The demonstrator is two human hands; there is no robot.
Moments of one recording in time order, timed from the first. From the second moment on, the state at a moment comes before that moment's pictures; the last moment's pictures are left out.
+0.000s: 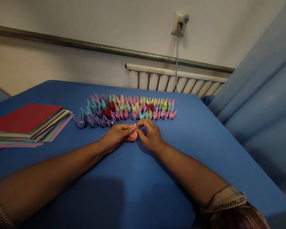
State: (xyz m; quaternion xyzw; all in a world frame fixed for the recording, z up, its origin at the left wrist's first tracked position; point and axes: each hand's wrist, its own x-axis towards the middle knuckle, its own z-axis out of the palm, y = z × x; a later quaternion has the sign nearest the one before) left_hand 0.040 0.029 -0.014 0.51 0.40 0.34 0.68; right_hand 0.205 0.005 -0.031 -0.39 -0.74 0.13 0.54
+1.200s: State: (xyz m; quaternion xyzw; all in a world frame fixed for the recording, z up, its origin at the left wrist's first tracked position) left_hand 0.041 0.027 -0.012 0.49 0.40 0.37 0.68; right_hand 0.207 -0.003 -0.029 -0.44 -0.78 -0.06 0.44
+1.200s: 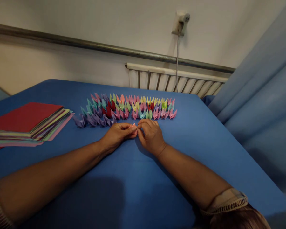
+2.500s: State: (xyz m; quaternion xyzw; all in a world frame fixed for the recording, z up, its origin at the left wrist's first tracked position) left_hand 0.041 0.029 -0.010 0.52 0.37 0.38 0.67; right_hand 0.196 -0.005 -0.033 -0.47 -0.71 0.09 0.52
